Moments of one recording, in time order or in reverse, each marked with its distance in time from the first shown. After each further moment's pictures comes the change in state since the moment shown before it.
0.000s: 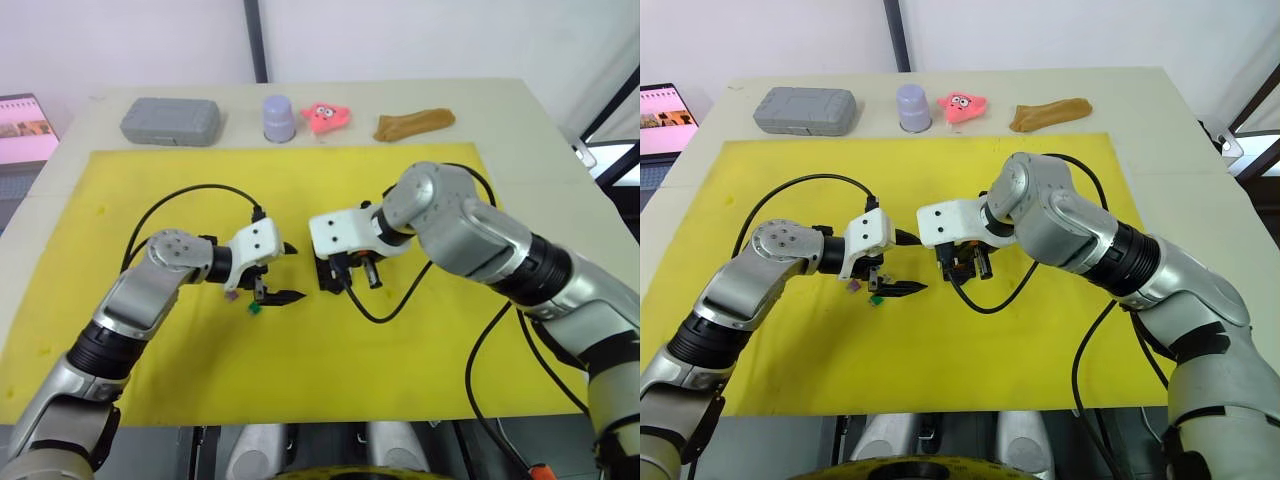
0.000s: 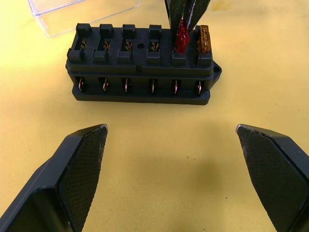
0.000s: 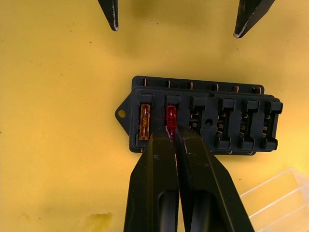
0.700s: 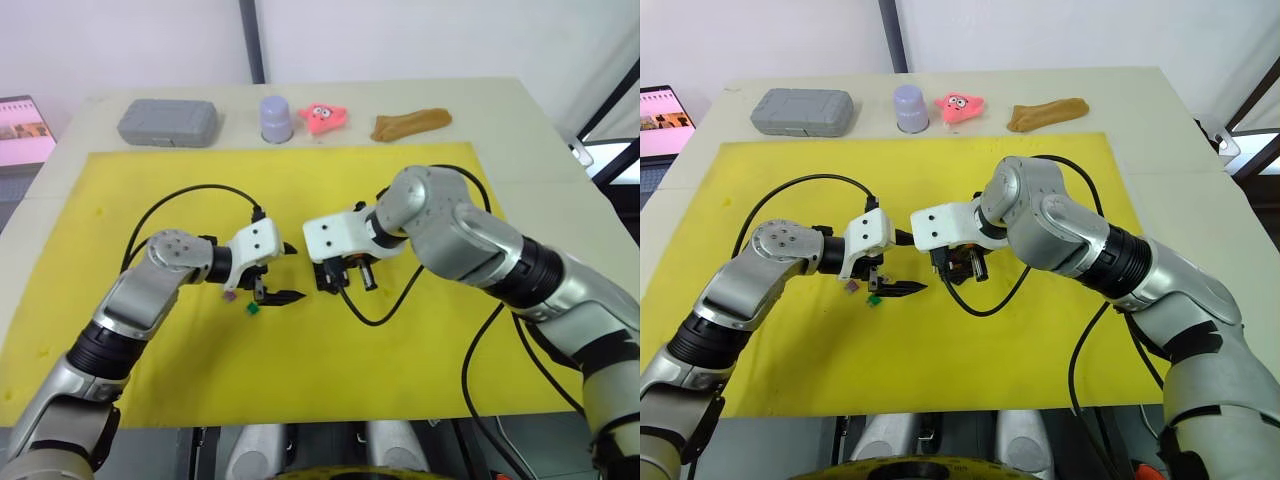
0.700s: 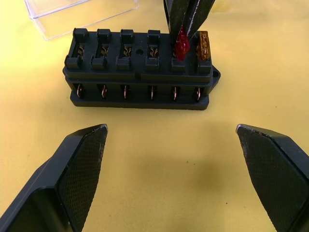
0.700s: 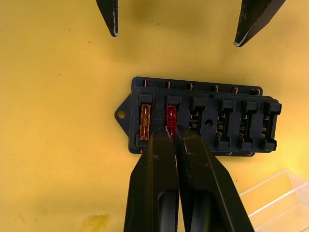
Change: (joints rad) left arm 0.002 0.002 0.000 0.000 0.000 0.001 0.001; right arm 0.000 0.024 0.009 -0.003 -0.041 -0.001 0.009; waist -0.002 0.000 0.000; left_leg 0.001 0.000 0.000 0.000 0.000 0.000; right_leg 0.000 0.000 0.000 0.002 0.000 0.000
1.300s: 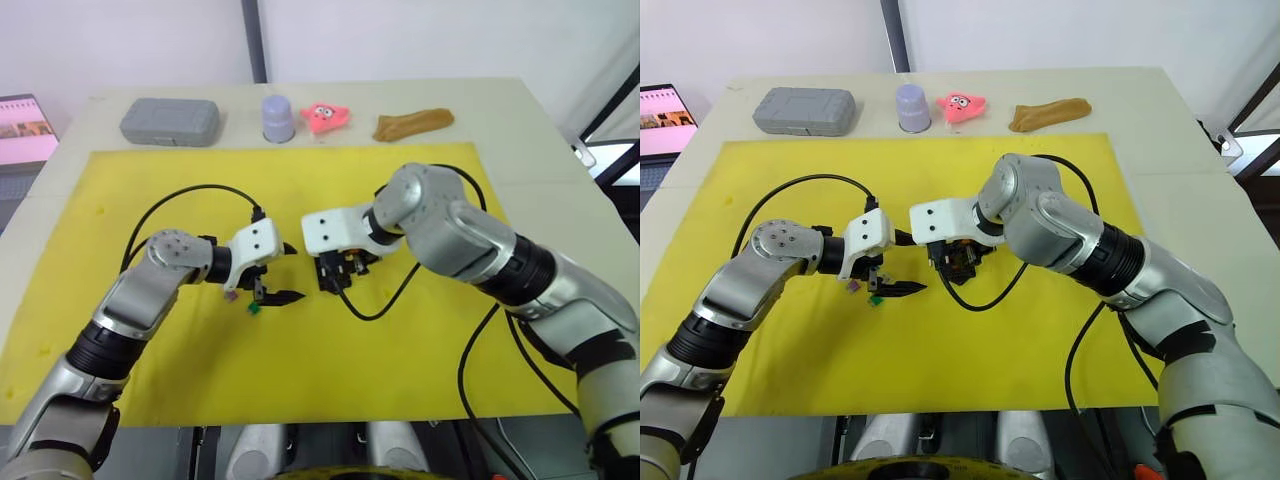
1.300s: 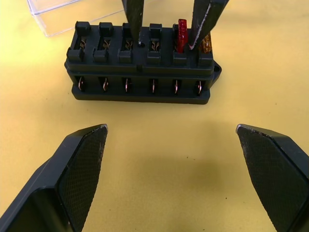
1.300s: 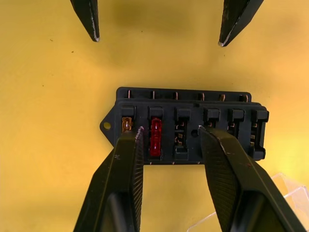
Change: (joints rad) left arm 0.000 0.001 0.000 0.000 0.000 0.000 -0.003; right arm 0.001 0.028 -0.015 0.044 0.000 0.002 -0.018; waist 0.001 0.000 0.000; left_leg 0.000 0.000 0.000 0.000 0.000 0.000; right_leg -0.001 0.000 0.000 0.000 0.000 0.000
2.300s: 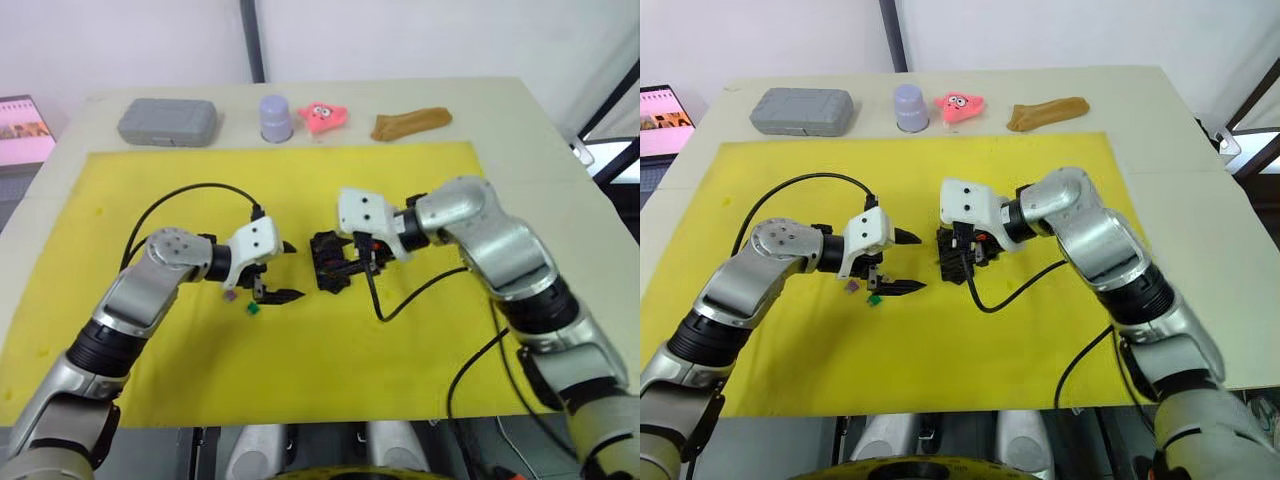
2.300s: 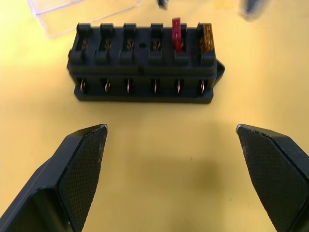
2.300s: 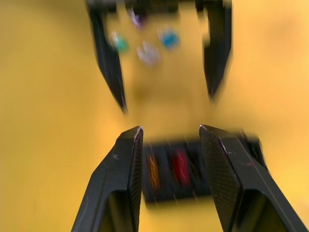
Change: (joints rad) left arm -0.014 0.000 0.000 0.014 0.001 -0.010 -0.012; right arm 0.351 0.051 -0.482 -0.066 0.319 -0.263 -0.138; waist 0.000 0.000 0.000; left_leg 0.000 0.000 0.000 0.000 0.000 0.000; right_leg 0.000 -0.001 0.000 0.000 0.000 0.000
